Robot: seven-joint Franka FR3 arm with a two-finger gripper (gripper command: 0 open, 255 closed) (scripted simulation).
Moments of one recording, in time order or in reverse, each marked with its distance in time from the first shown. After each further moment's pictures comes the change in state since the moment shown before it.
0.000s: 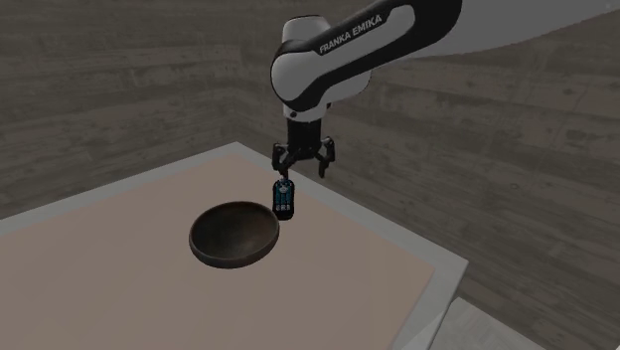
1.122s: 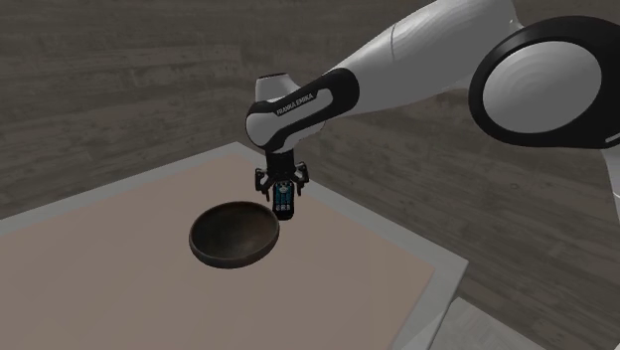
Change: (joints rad) arm 0.048 0.413 -0.024 0.339 -0.078 0.033 0.105
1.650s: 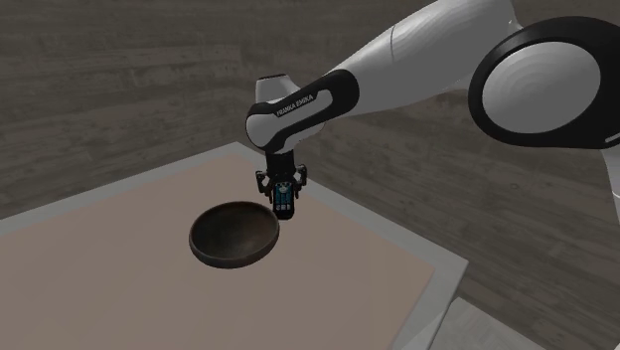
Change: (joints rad) arm 0.000 0.001 0.000 -0.004 0.000 0.005 0.001
